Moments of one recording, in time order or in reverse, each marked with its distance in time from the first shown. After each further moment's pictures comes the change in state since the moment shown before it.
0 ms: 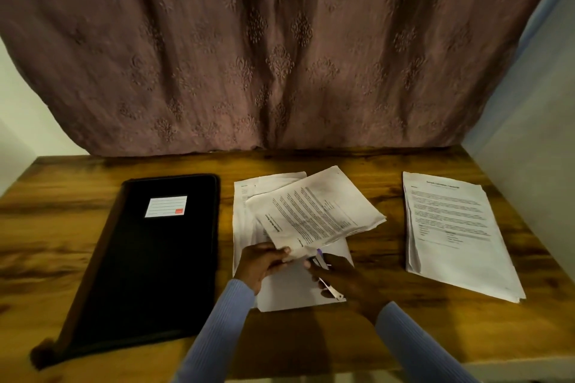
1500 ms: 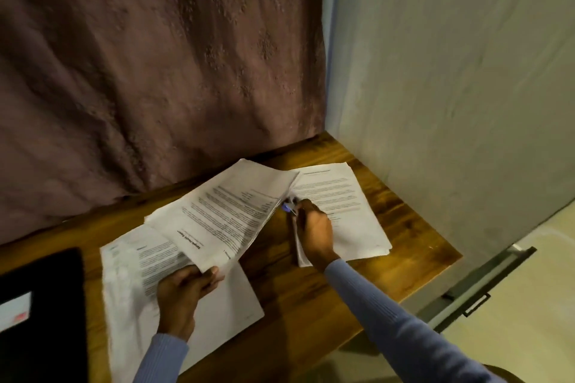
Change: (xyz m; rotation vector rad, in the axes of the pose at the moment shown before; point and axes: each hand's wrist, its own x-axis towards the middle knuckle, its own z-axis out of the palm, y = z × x) left_hand -0.012 -0.006 0.099 0.092 -0.070 0.379; right_hand -0.002 -0.004 -0.169 -0.495 0.942 -0.456
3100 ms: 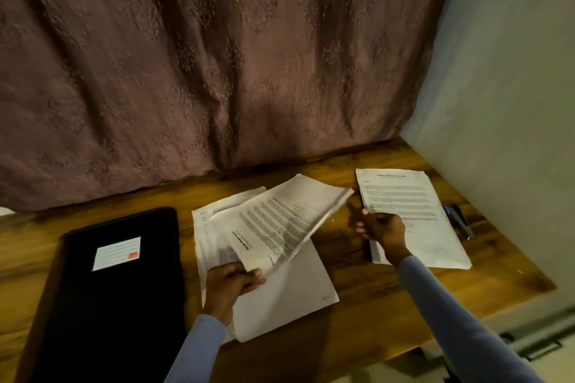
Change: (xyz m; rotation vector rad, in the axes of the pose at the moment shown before) left_hand -0.001 0.010 -0.100 0.056 0.045 -0.238; right_hand -0.004 -0.009 0.029 0.700 -0.091 0.352
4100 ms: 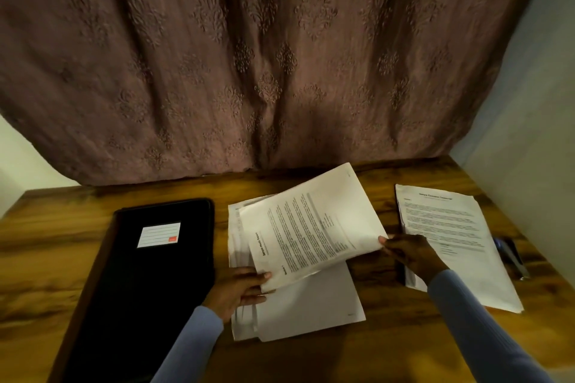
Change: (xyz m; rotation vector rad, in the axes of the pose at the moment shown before) left_hand 0.008 0.007 -0.040 0.084 -0.096 -0.175; right_hand 0.015 -0.013 0.016 0.037 -0.237 0.315
